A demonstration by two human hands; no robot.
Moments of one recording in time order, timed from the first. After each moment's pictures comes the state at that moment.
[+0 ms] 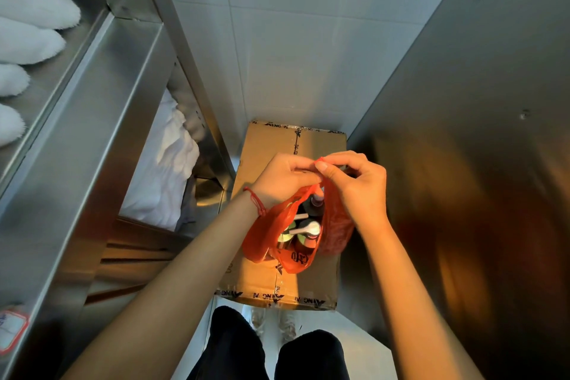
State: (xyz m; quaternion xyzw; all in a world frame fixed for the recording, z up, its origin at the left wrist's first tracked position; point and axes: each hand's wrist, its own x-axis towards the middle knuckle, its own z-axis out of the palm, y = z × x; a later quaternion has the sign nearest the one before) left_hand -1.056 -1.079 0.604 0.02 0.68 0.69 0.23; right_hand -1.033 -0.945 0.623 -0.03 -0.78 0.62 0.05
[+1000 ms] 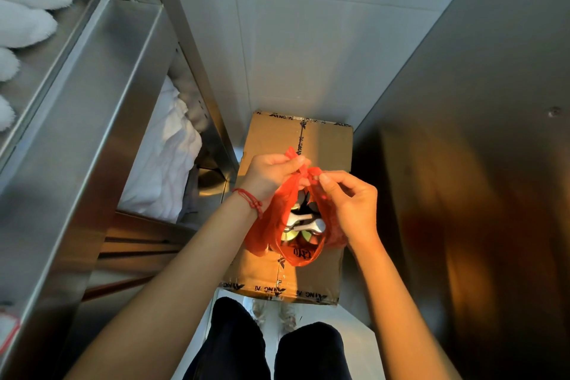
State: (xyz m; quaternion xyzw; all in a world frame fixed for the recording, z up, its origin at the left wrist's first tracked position) left_hand -1.048 -1.094 0.598 -0.18 0.58 0.76 0.21; right_hand -1.014 -0.952 0.588 -0.06 -0.72 0.69 0.00
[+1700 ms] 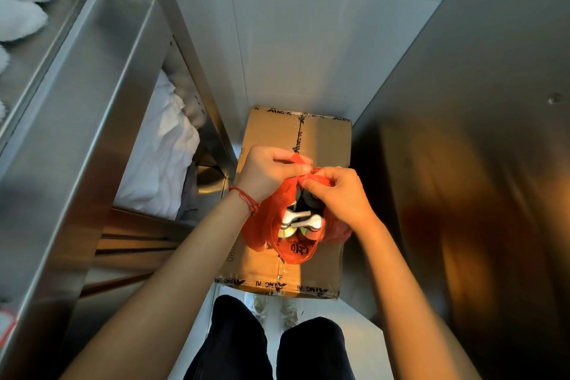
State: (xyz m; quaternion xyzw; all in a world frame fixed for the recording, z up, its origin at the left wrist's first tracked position) left_hand -1.046 -1.099 0.597 -0.05 0.74 0.66 0.13; right_hand -1.030 -0.949 0.577 -0.04 -0.82 0.55 -0.14
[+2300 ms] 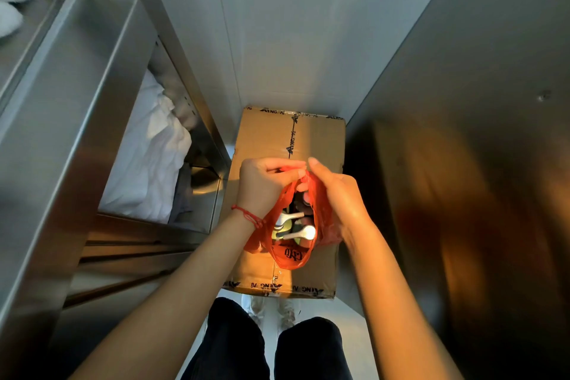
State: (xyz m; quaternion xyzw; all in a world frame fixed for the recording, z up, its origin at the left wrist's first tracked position) left_hand -1.030 -1.082 0.589 -0.10 0.74 0.66 0.03; right_hand -1.027 -0.955 0.585 -0.27 -0.64 0.69 -0.22
